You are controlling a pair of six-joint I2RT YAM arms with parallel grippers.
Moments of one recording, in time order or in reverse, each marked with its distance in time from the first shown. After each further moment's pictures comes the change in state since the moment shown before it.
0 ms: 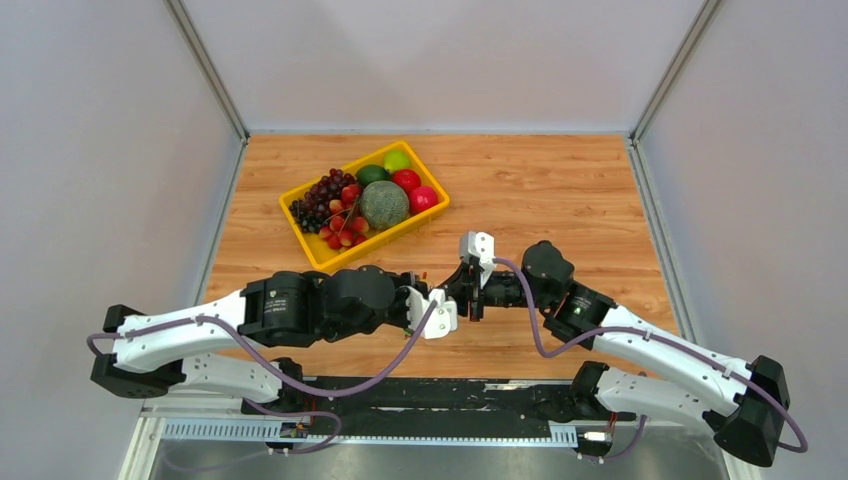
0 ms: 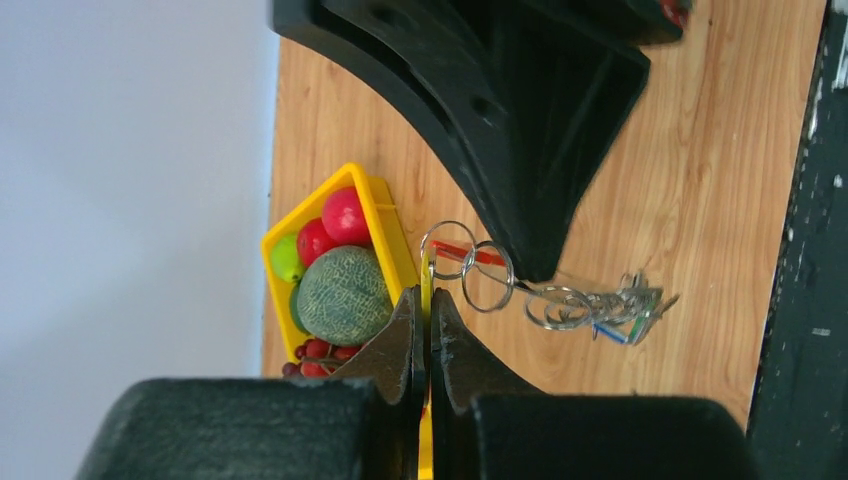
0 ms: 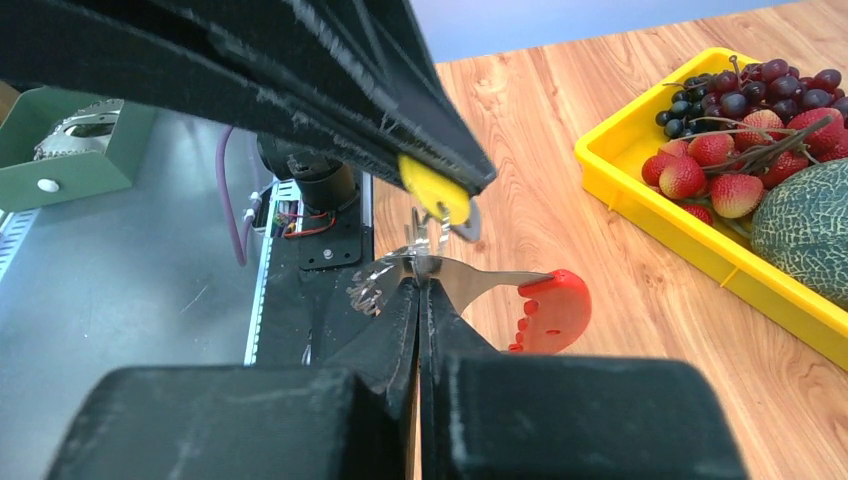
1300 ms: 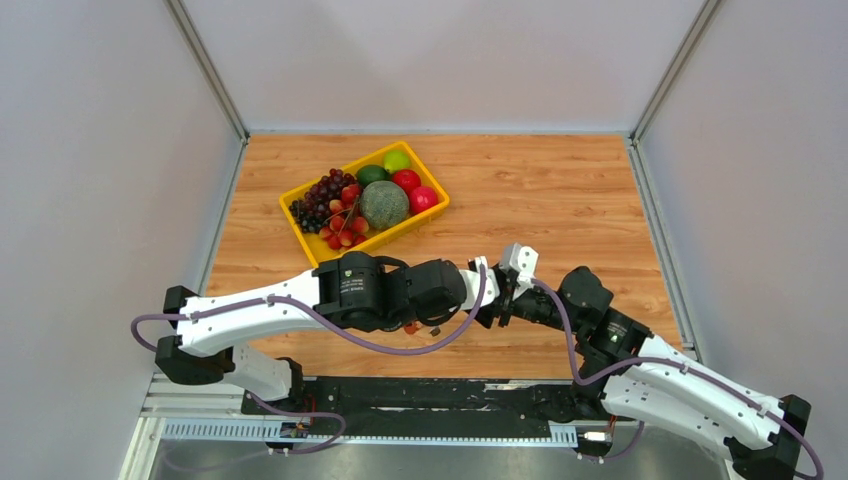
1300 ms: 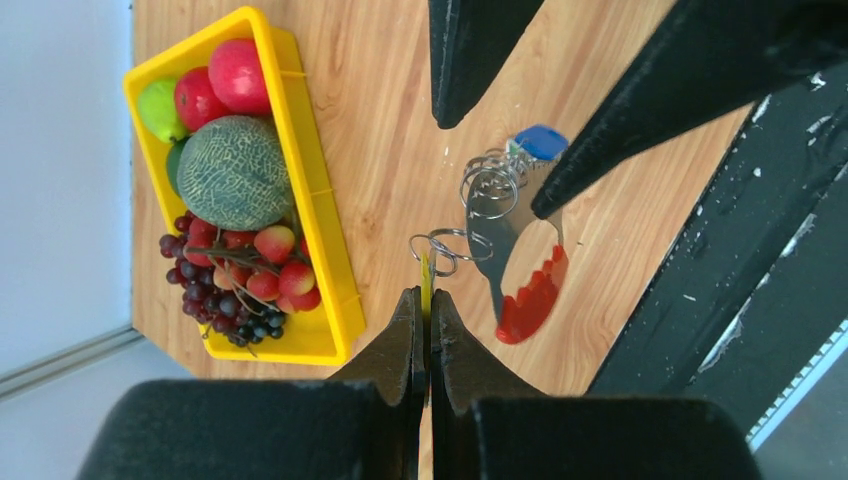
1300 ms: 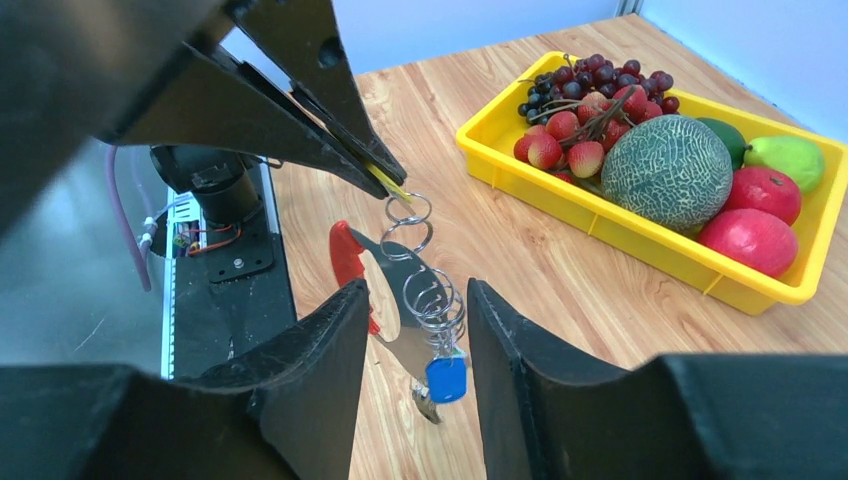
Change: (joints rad) left arm 0.007 0.365 0.340 -0.360 -0.092 -0.455; right arm 0.016 -0.296 -0.129 -0.102 0.274 -0.057
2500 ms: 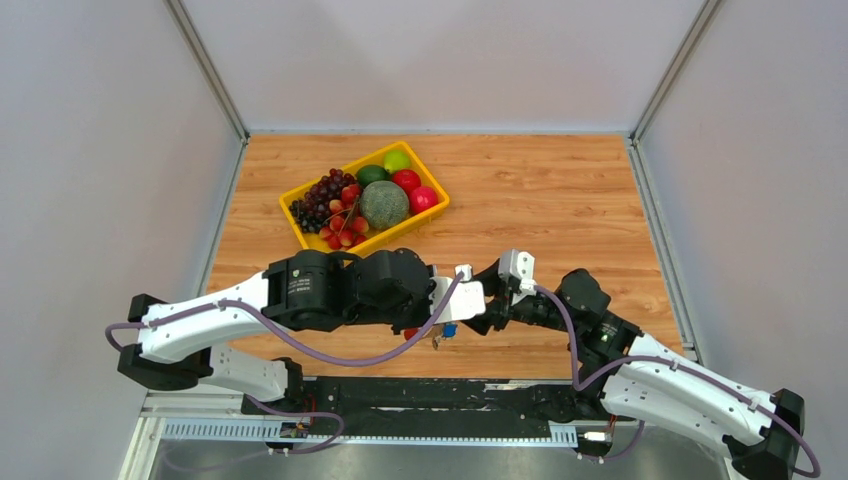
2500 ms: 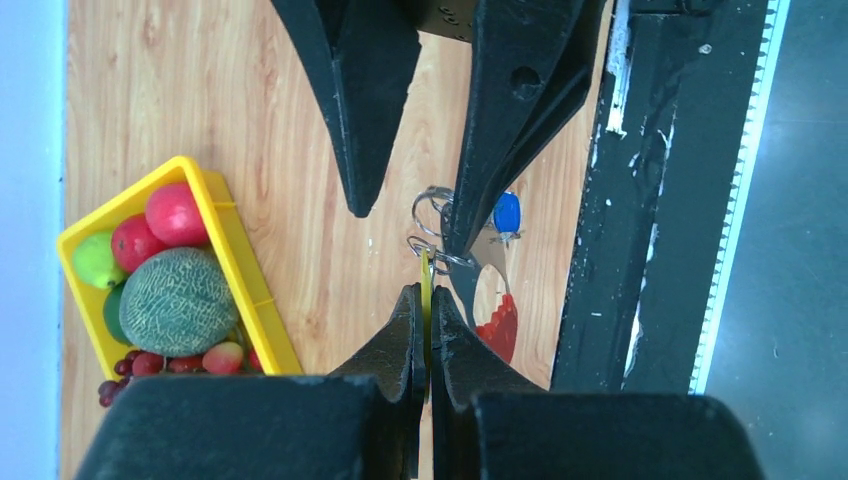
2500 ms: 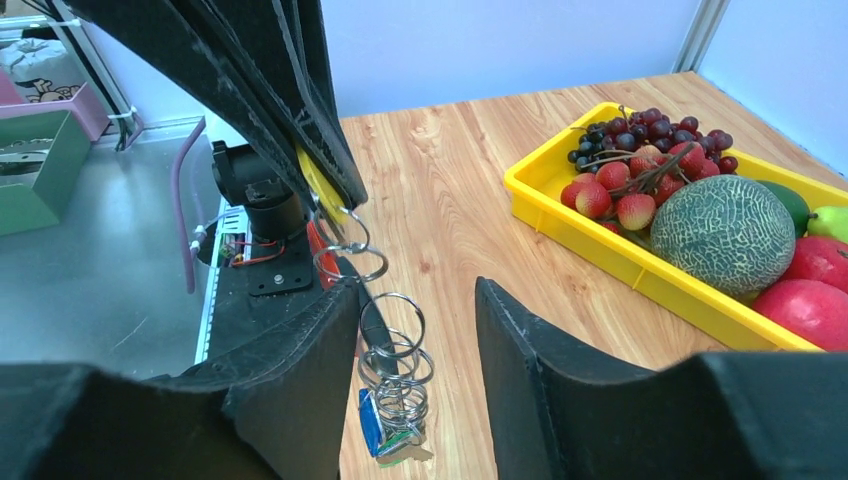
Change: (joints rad) left arm 0.001 -0.145 -0.025 0.117 0.290 0.114; right arm 0.000 0.036 -0.058 0.181 -0.117 0.019
